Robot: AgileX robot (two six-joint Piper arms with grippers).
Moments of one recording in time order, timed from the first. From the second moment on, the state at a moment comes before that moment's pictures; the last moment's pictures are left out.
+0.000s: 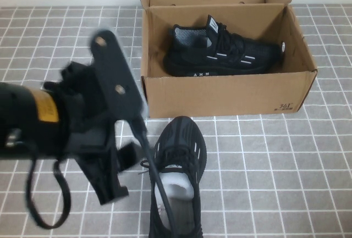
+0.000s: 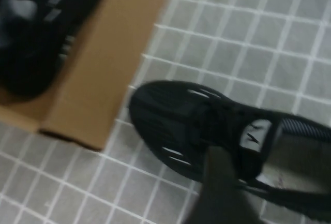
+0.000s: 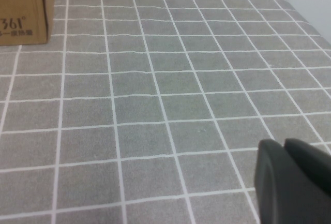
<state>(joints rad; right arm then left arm) -0.17 -0.01 0.03 -0.05 0.40 0.04 -0.73 1.11 -1.03 -0.13 0.77 0.62</state>
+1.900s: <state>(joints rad) -0.17 -0.01 0.03 -0.05 0.40 0.04 -0.84 1.54 -1.32 -0.02 1.00 0.60</state>
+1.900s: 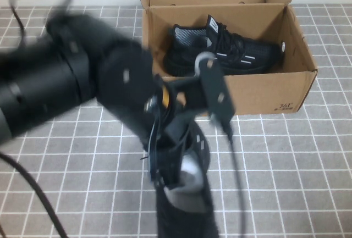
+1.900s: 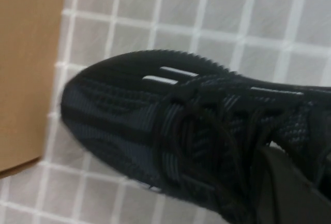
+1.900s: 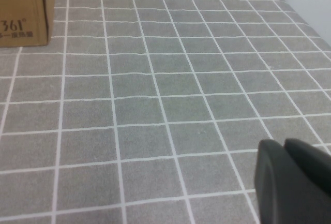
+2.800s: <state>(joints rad) -0.17 -0.01 0.03 -0.05 0.40 0.04 -0.74 1.80 -2.07 0.14 1.13 -0.33</state>
